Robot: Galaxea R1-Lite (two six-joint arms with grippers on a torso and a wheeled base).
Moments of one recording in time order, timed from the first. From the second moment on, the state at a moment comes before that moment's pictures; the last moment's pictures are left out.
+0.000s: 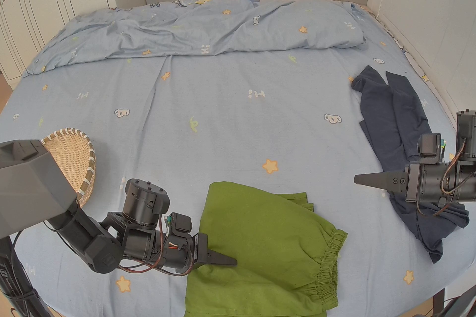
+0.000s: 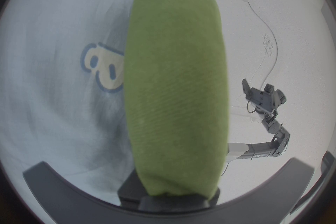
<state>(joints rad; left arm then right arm) -0.50 2.02 -0.55 -0.71 -0.75 -0.73 0.27 1.41 -0.62 -0.31 0.58 0.35</state>
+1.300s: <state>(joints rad) -0.34 1.72 -0.79 -0.30 -0.76 -0.74 0.28 1.41 -0.66 -0.23 0.58 0.38</state>
